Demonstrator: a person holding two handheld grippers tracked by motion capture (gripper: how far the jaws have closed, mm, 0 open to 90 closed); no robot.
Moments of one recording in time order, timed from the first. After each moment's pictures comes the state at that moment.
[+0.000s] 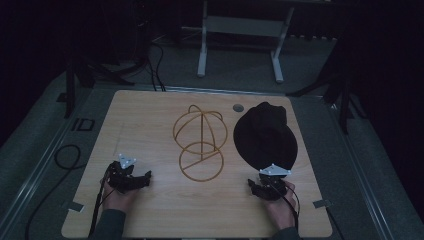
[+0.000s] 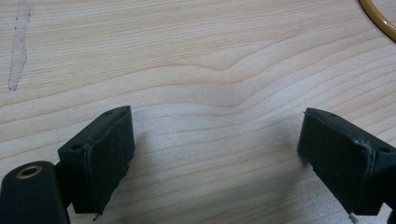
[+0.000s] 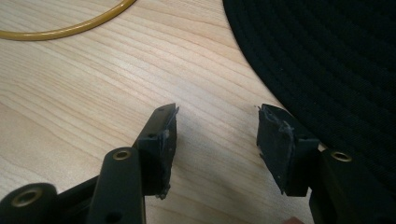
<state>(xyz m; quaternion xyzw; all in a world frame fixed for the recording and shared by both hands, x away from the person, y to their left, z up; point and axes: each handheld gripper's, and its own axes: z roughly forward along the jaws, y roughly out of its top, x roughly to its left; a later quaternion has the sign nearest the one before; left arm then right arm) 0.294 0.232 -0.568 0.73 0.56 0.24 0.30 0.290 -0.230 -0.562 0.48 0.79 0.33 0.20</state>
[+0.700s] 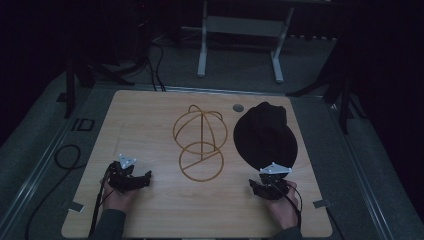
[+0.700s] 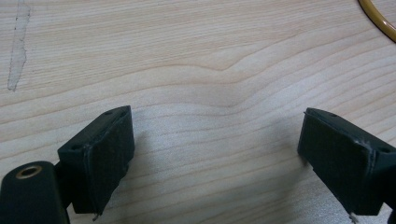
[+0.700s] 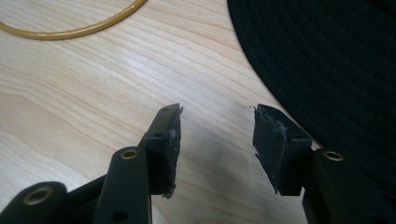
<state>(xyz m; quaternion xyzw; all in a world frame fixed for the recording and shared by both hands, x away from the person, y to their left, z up) 0.294 0.232 -0.568 0.73 0.56 0.24 0.30 0.288 -0.230 -0.545 0.47 0.81 0.31 0.18</state>
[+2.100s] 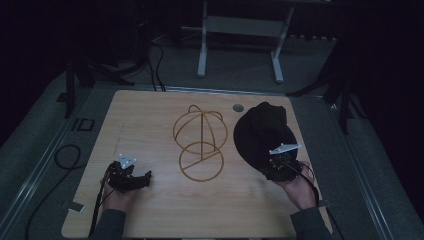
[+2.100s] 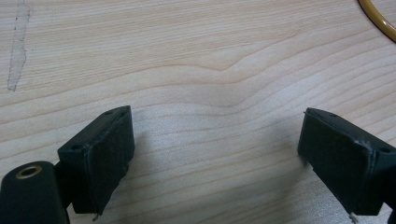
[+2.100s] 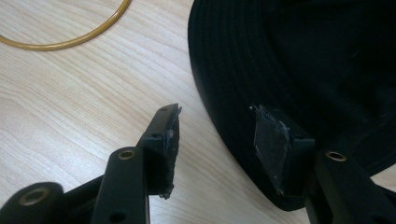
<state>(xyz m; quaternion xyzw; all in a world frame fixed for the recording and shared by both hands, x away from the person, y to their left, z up) 0.294 0.232 -0.568 0.73 0.56 0.24 0.30 0.326 -0.256 -0.489 0.44 0.84 0.25 0.16</state>
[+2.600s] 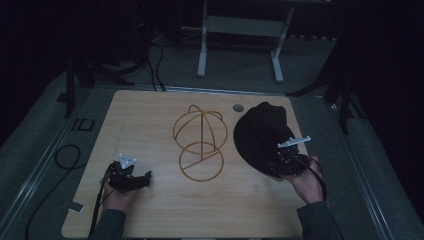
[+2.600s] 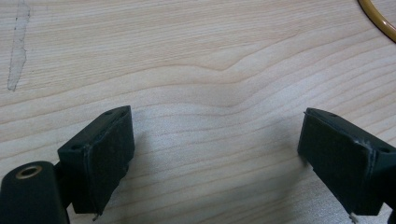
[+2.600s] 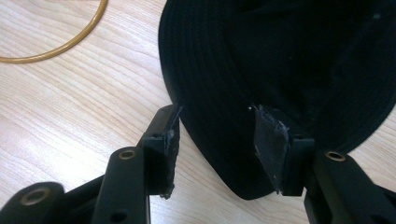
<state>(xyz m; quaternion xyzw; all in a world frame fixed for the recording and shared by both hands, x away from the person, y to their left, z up) 0.294 0.232 -0.568 0.73 0.56 0.24 0.30 0.336 -0.275 -0.475 0.47 0.83 0.25 0.16</state>
